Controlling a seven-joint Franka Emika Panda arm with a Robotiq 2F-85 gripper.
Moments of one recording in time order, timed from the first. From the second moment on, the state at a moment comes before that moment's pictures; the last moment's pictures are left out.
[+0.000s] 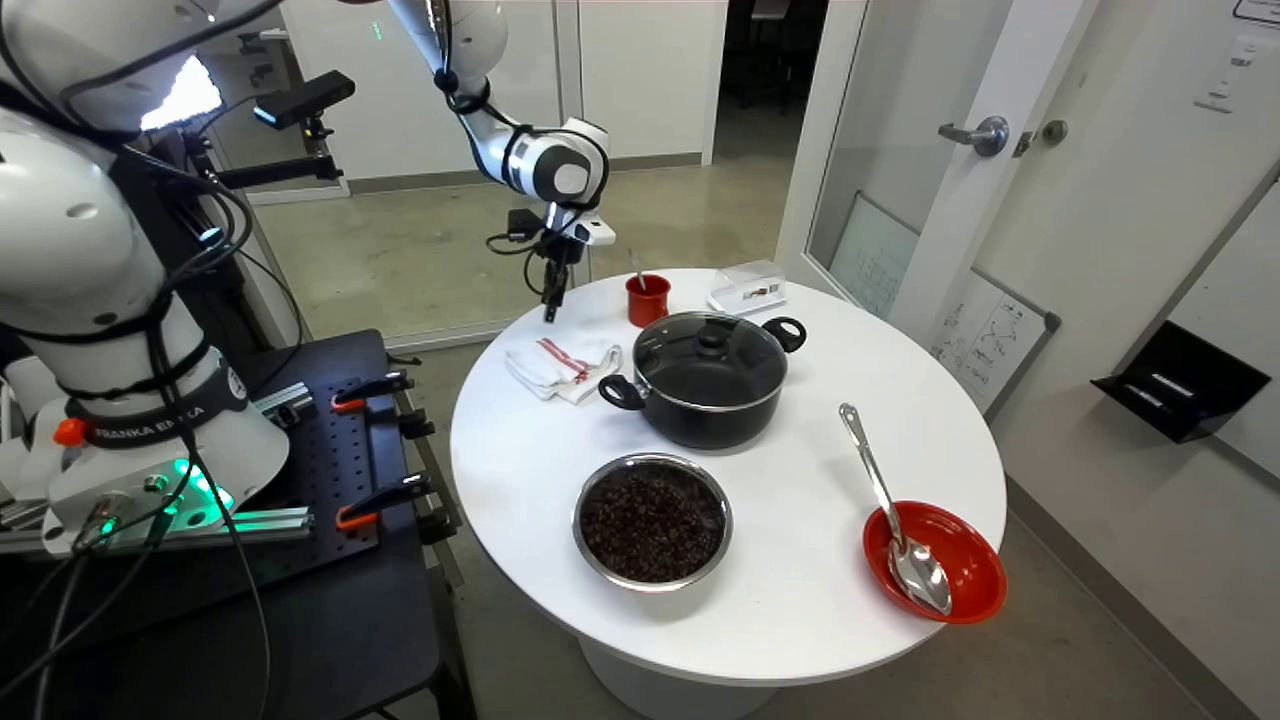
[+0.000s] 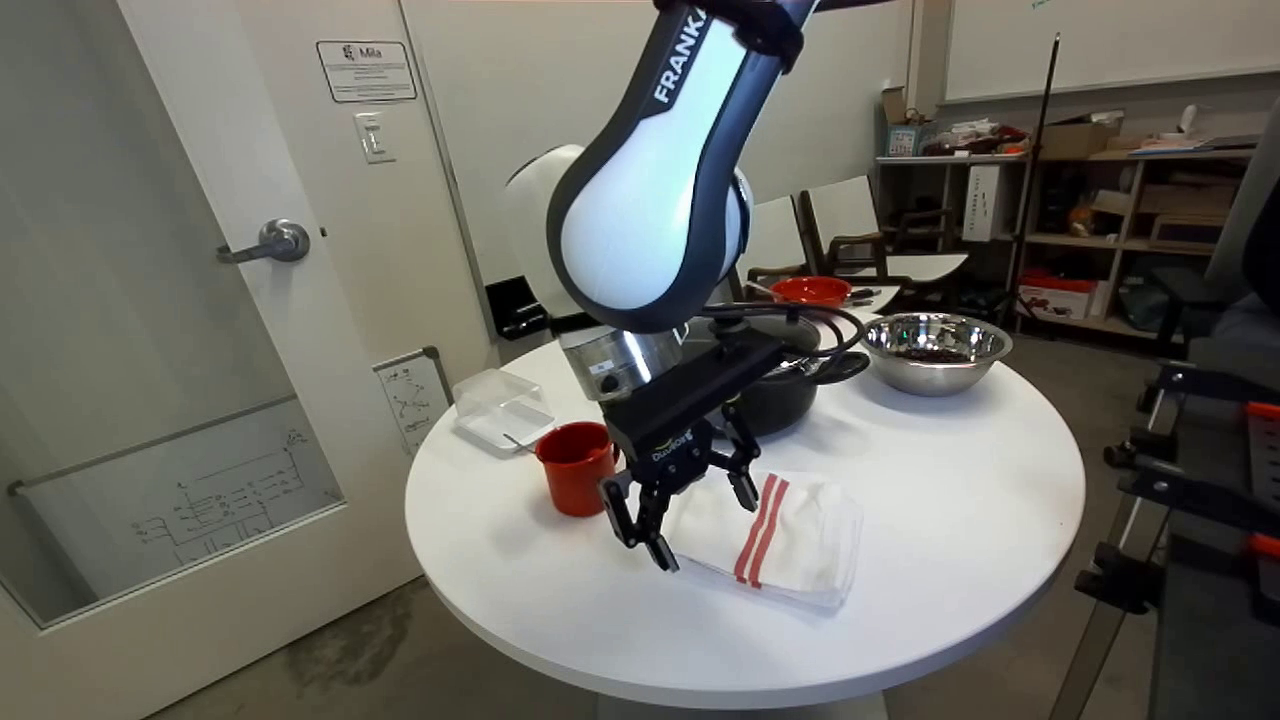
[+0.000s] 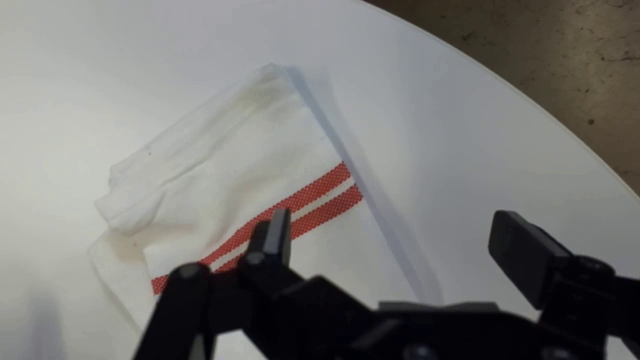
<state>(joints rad) 0.40 0.79 0.06 -1.82 0.00 2.27 0.74</state>
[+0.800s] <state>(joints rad) 0.40 0.86 0.03 -1.76 0.00 2.27 0.74</state>
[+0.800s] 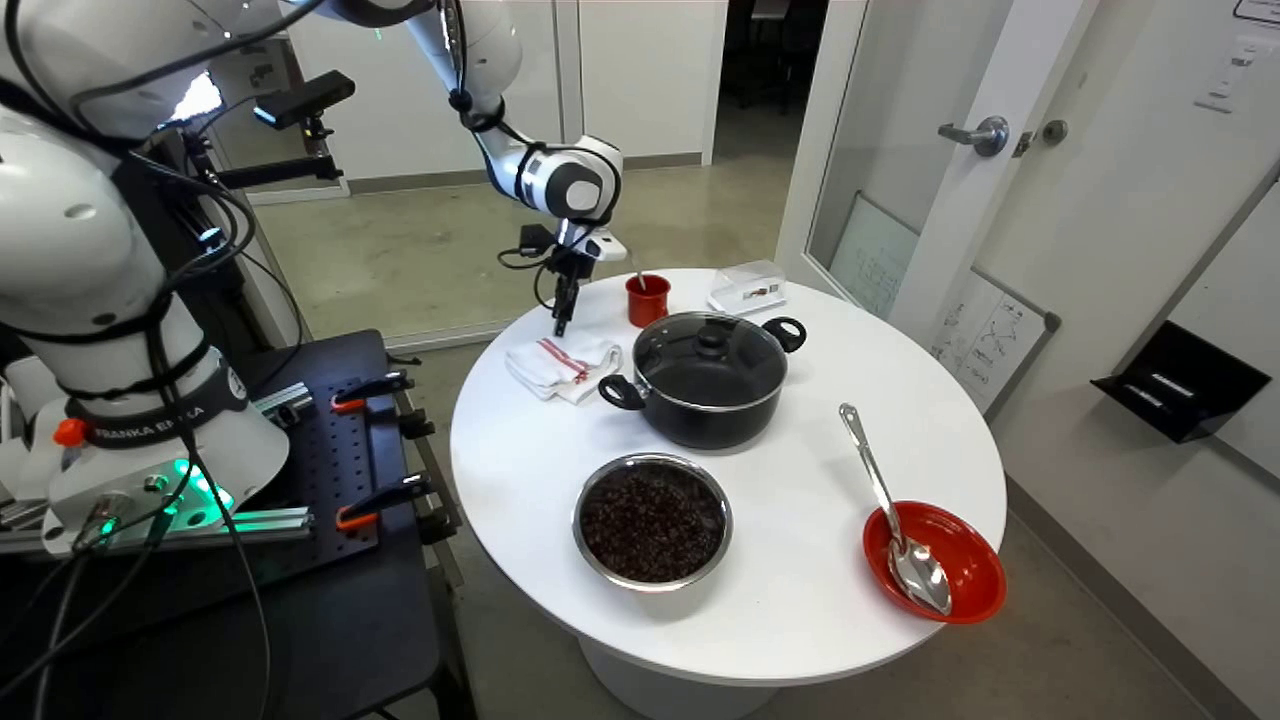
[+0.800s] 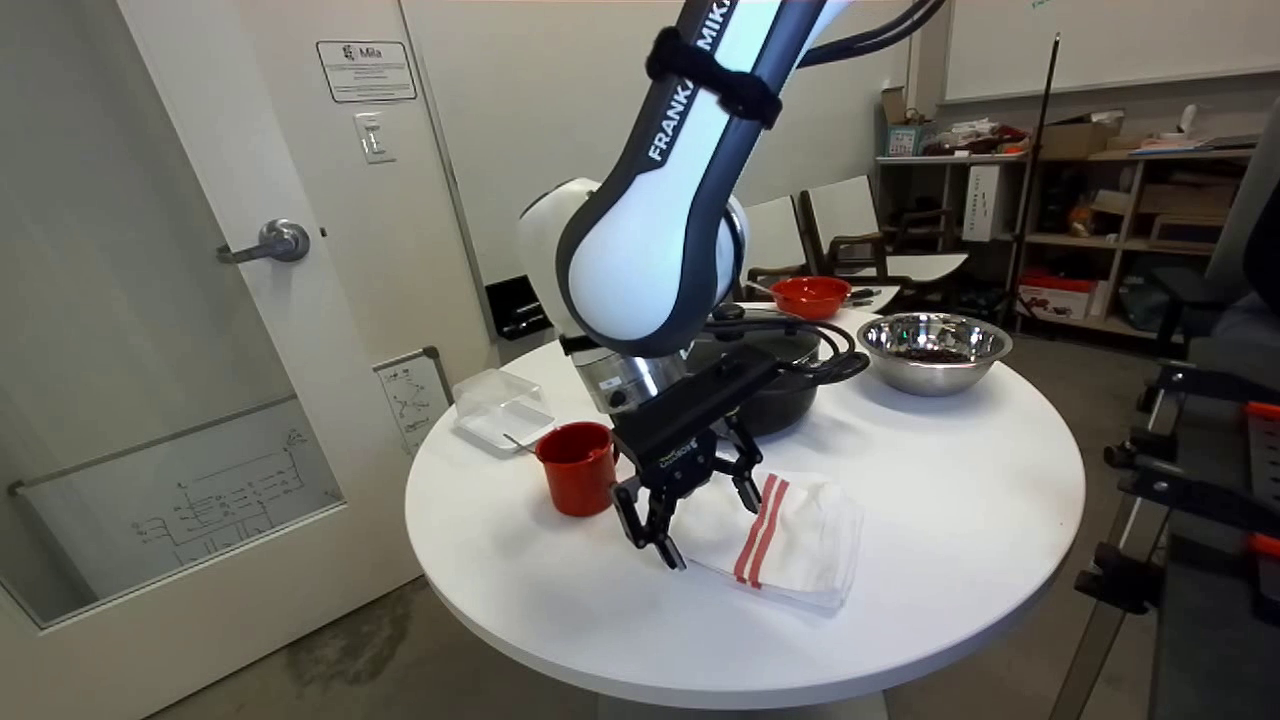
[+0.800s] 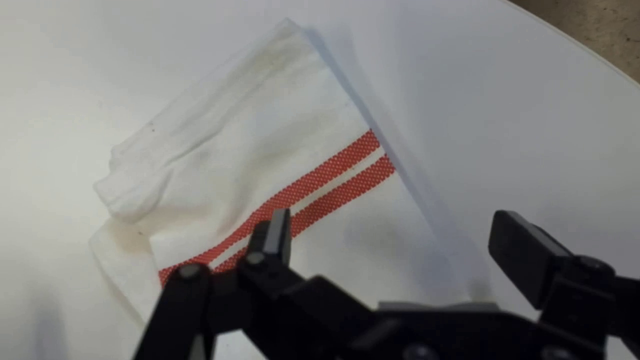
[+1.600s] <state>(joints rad) 0.38 0.90 0.03 -1.76 0.00 2.31 0.70</state>
